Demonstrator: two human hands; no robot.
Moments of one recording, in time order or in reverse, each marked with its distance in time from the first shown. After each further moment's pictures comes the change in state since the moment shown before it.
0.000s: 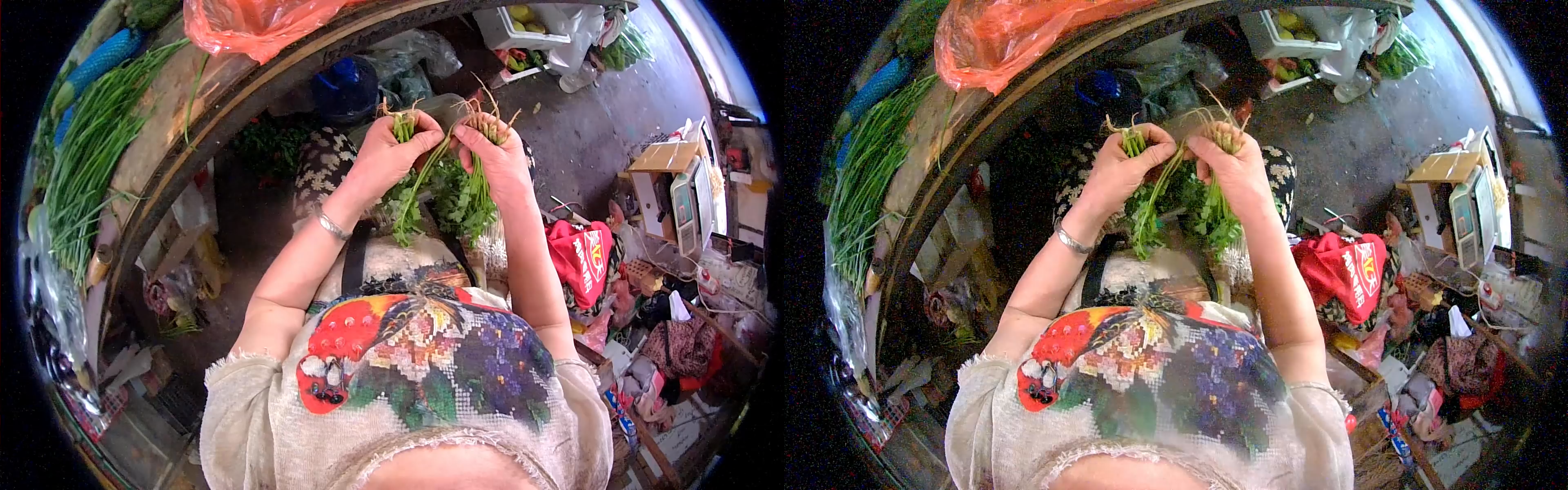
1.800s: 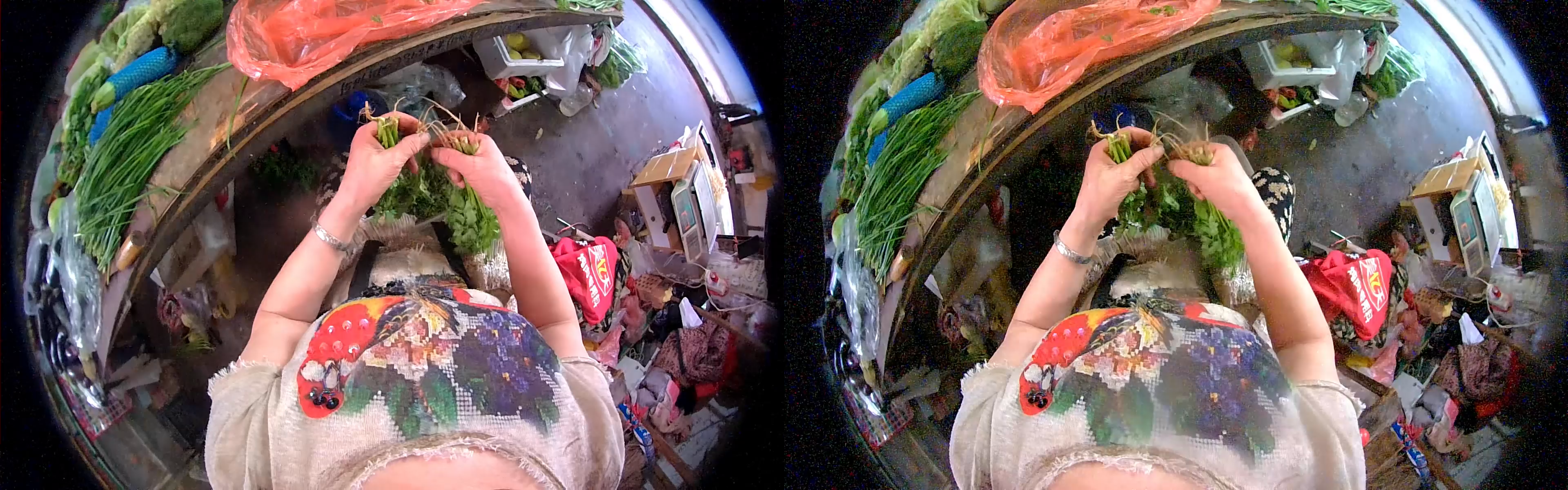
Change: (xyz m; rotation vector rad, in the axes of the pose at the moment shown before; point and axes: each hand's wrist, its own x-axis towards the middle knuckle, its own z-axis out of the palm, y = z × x) left_hand -0.007 0.045 -0.005 0.051 0.099 0.118; right_hand 0.005 -0.029 0.017 -0.223 -0.164 0.120
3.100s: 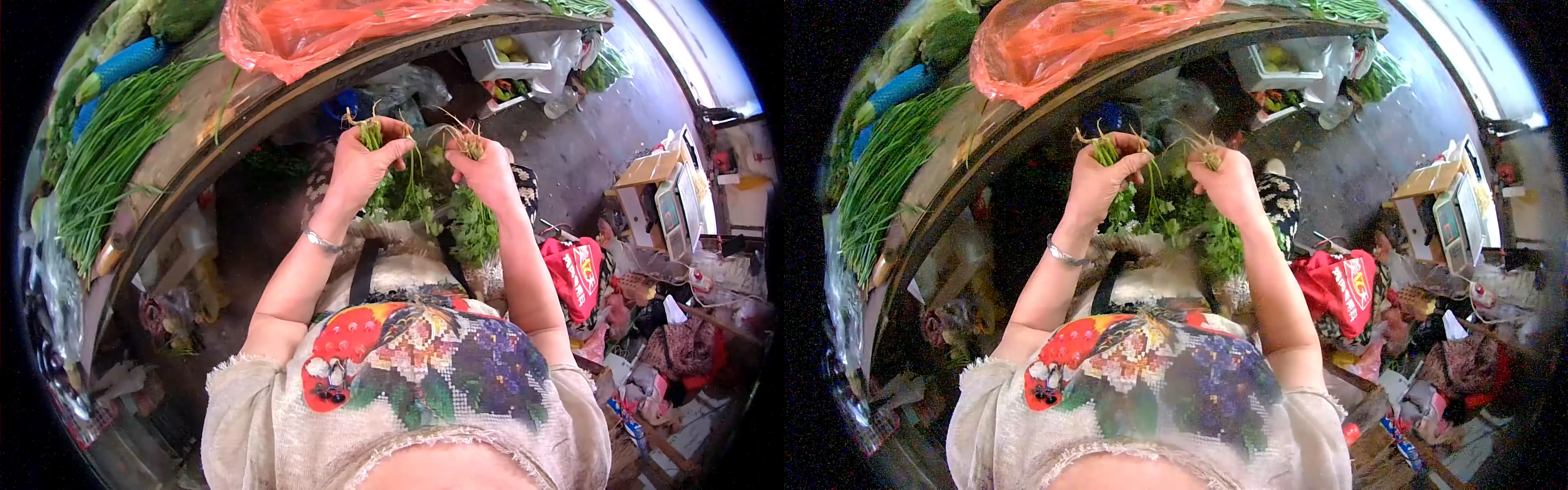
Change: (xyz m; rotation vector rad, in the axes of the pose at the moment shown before) left_hand 0.003 -0.016 -0.011 -0.107 0.062 -0.028; right_hand 0.001 0.012 -0.012 -0.299 0.287 0.008
